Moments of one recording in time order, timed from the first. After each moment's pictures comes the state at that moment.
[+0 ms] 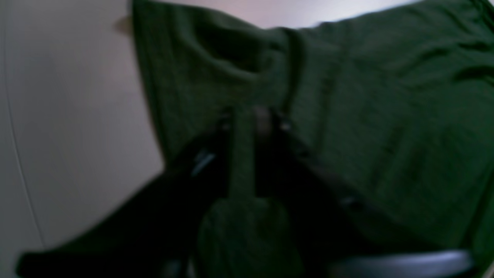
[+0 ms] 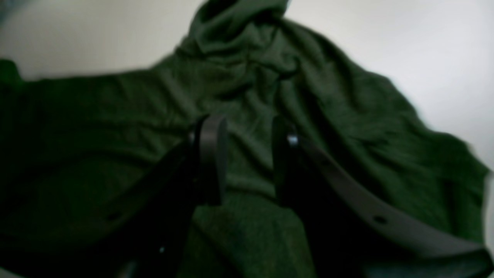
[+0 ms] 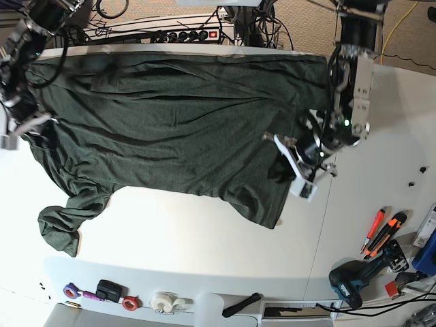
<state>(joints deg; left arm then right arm) -4.3 -10.9 7.4 91.7 -24.5 -19.2 40.4 -5.1 24.0 43.7 85.1 39.6 40.0 -52.6</state>
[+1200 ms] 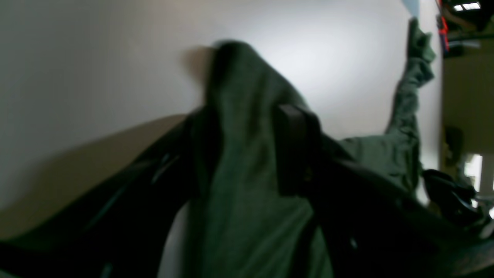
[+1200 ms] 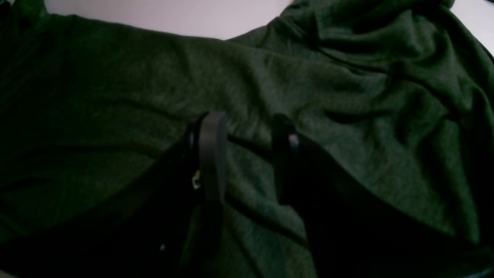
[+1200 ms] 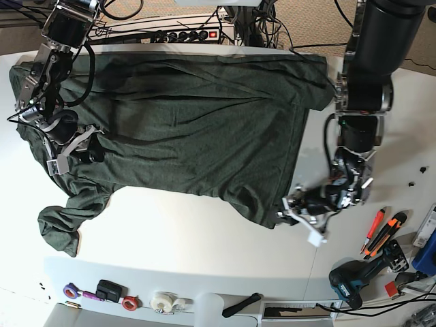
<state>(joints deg) -38.5 -6.8 0.9 28.5 -46.2 -27.1 42.1 0.2 20.0 29.2 85.0 32.0 40.0 -50.8</state>
